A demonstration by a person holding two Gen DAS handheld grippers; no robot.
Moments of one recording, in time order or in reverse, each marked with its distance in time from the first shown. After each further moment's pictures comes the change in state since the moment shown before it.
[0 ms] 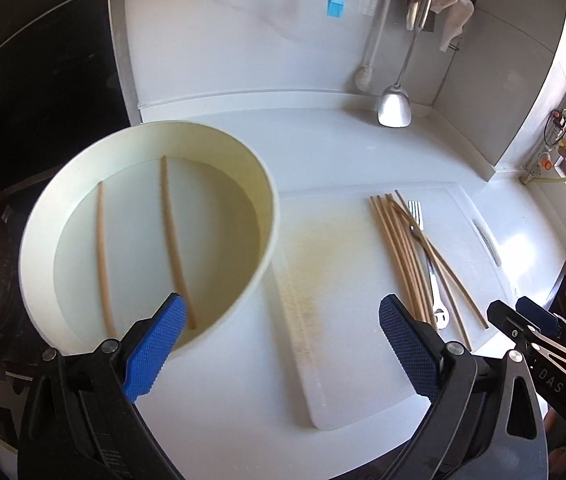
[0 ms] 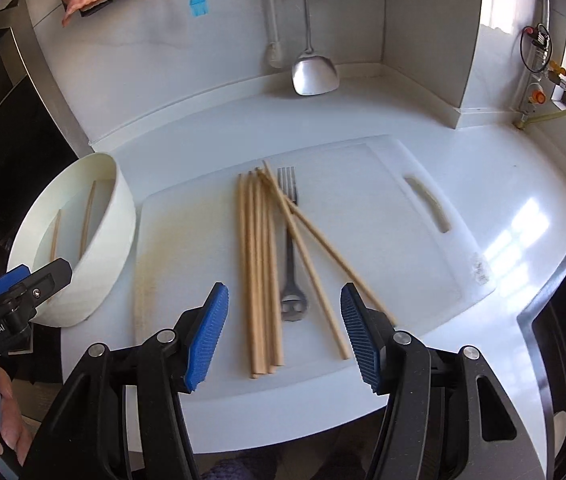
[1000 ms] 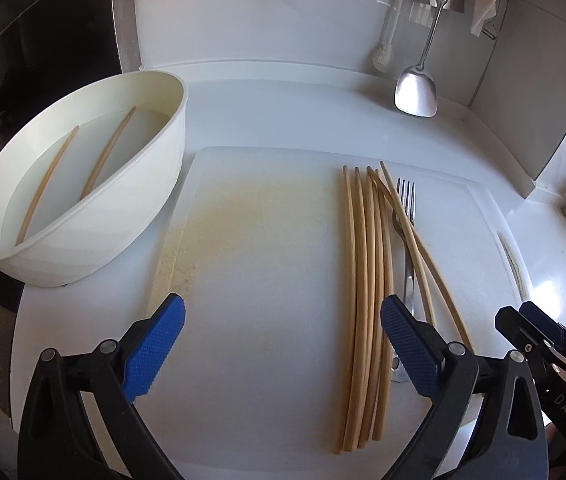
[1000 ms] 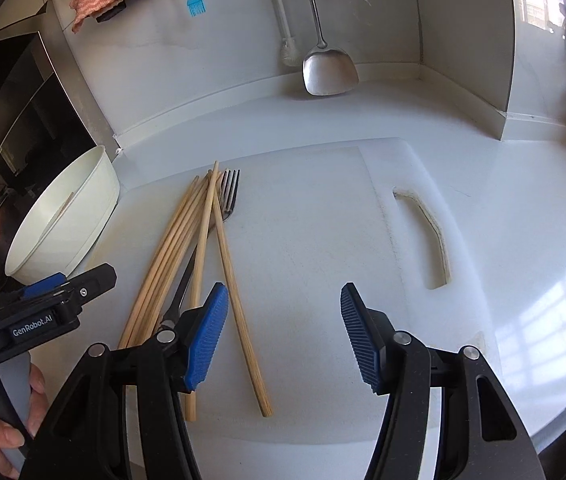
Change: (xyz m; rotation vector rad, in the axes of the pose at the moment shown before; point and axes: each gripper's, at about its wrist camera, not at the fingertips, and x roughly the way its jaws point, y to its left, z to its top) left arm 0.079 -0.099 -0.037 -0.182 -0.050 0.164; right arm 0.079 -0.109 0.013 -0.149 -0.063 0.267
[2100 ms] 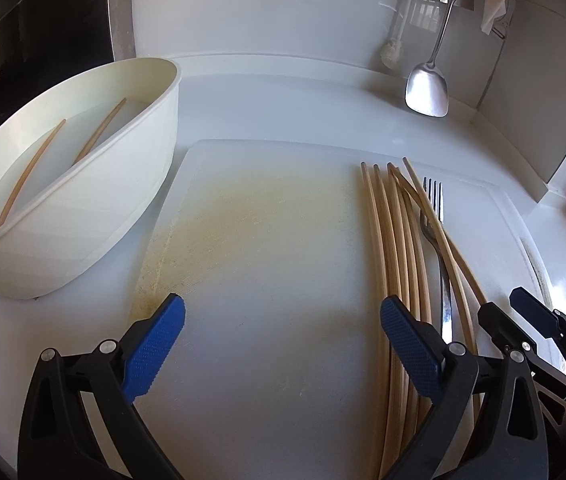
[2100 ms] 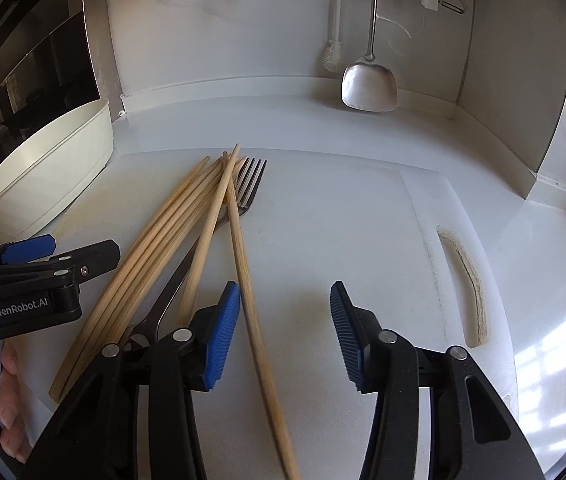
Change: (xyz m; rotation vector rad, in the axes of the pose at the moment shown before) left arm 0.034 0.005 -0.001 -0.004 -0.019 -0.006; right arm 0.046 0.026 0.001 -0.222 -0.033 -0.092
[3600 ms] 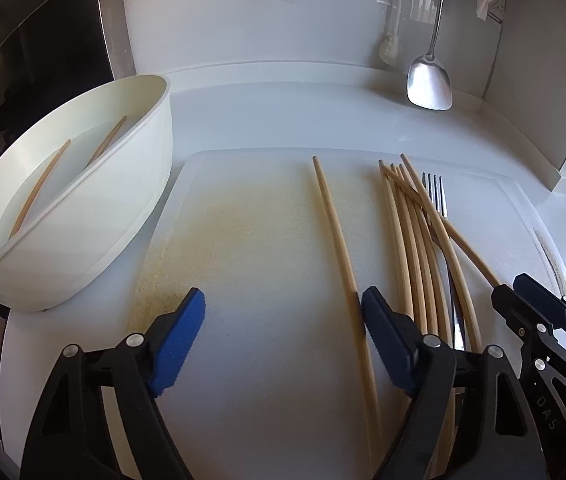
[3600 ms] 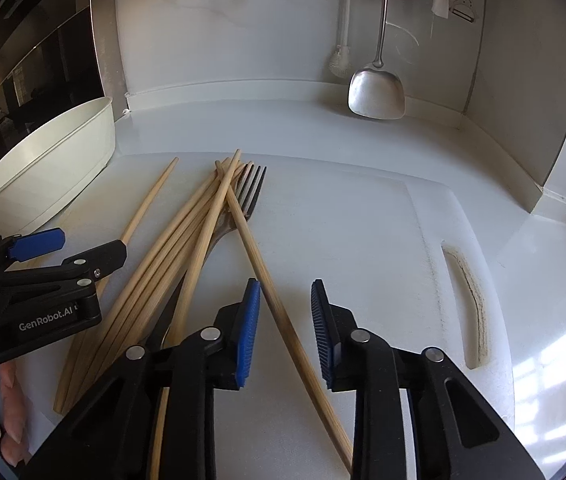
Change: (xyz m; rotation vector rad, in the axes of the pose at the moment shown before) left arm 0.000 -0.018 -0.002 0.051 -0.027 0.081; right arm 0.002 0.011 0.005 -0.039 -0.009 0.008
